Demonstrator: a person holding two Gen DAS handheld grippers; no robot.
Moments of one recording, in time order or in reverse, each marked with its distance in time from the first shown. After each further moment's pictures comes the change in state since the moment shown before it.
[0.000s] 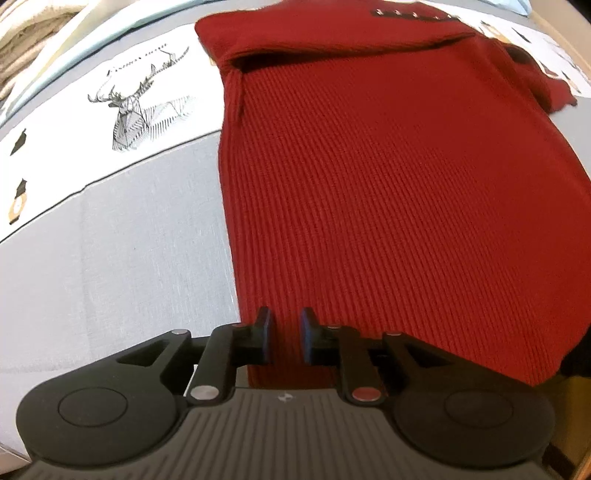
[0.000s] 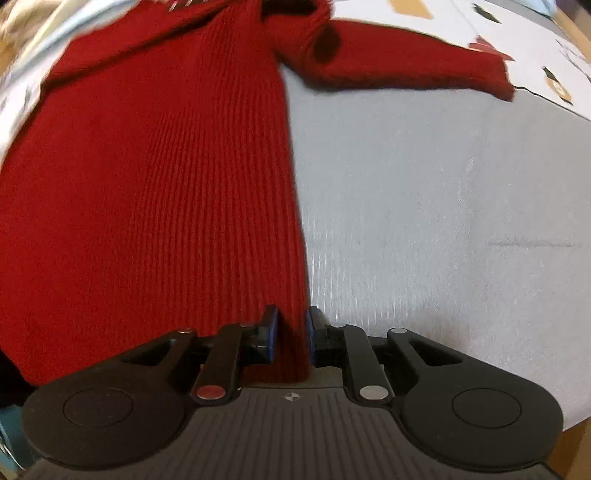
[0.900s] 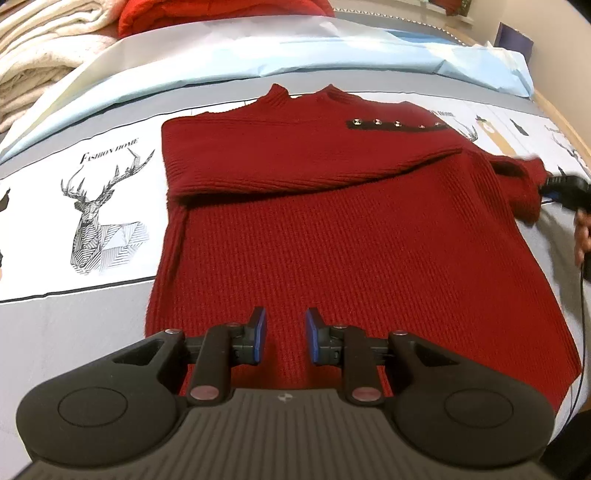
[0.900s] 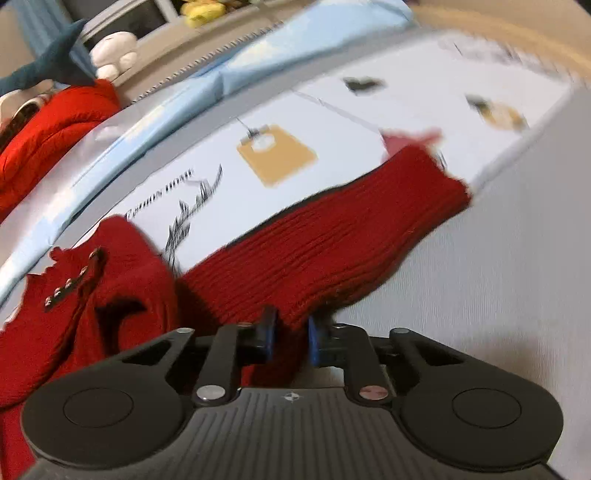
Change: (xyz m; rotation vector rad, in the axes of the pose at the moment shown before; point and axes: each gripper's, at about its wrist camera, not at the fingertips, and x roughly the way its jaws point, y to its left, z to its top) left arm -0.011 -0.053 0.113 -0.104 -0.198 -0.031; right arm 0.073 -0.084 0.158 0.417 -0.461 -0.027
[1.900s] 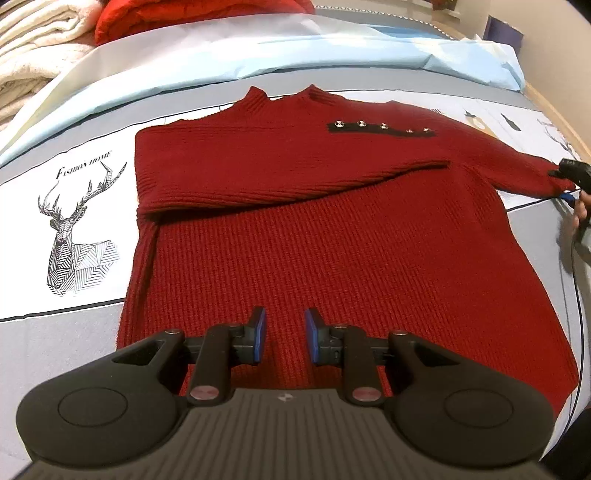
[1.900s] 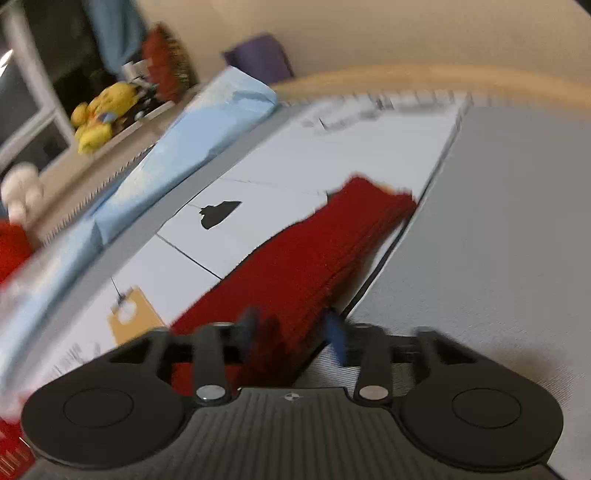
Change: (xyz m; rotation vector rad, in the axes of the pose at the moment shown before) left arm 0.022 -0.014 0.017 0.035 0.006 -0.023; right arm 0.003 -0.113 0.040 0.422 -0.262 -0.151
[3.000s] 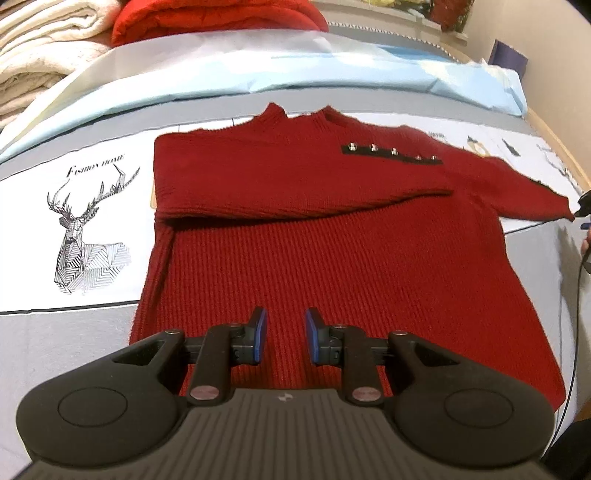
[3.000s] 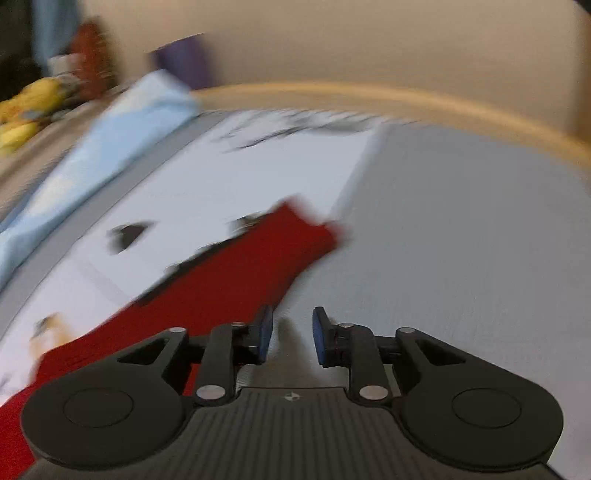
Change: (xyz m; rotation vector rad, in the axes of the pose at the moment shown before) left arm -0.020 0.018 0.001 -0.063 -0.052 -0.015; right arm -0.047 0.017 0.016 -0.075 -0.137 -0.410
